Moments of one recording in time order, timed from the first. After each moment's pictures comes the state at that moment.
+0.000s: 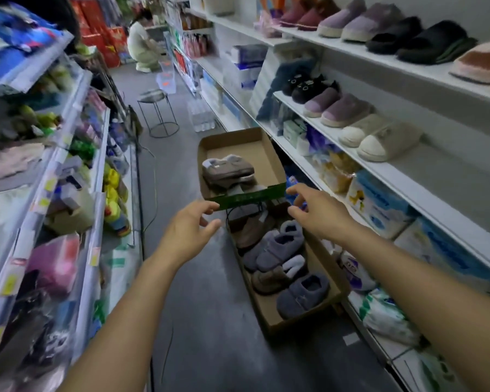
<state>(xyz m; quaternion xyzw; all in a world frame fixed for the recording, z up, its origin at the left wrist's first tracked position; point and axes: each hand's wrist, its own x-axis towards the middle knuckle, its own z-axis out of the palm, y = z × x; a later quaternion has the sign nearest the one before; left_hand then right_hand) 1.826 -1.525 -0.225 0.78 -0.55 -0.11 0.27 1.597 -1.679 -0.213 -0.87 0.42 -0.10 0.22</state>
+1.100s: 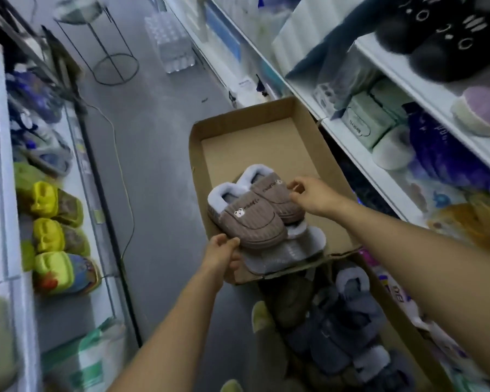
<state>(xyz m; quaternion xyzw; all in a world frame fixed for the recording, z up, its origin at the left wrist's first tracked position) 2.195 -1.975 -0.482 0.73 0.00 -0.56 0.38 2.044 -2.153 -0.426 -0.75 0.53 0.03 0.40</state>
